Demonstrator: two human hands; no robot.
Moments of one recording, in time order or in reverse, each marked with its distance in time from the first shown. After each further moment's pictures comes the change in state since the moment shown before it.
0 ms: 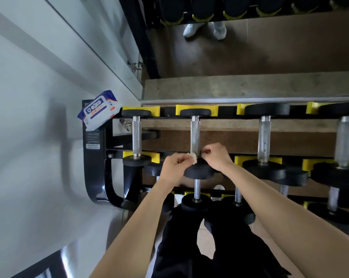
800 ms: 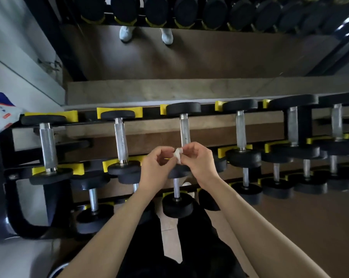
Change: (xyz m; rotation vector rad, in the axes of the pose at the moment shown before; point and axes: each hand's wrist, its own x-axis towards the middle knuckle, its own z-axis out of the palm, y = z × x) left_hand -0.035 0.052 0.129 -0.120 -0.175 0.313; right_hand -0.122 0.066 -0.092 0.623 0.440 0.107
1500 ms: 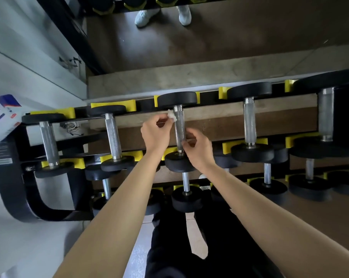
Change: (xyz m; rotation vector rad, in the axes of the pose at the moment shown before) left_hand 0.101 0.010 0.064 0.341 0.425 0.007; right_hand 0.072 0.055 -0.025 -0.177 -0.073 -0.099
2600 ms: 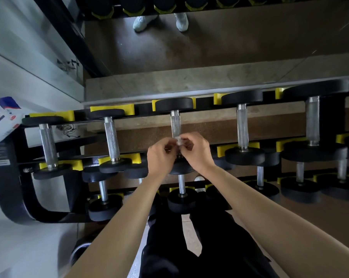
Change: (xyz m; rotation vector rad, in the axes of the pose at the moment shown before) left_hand -0.052 -0.024 -0.001 0.141 -0.183 0.193; right_hand 0.000 0.000 -0.015 -0.118 -0.022 -0.206
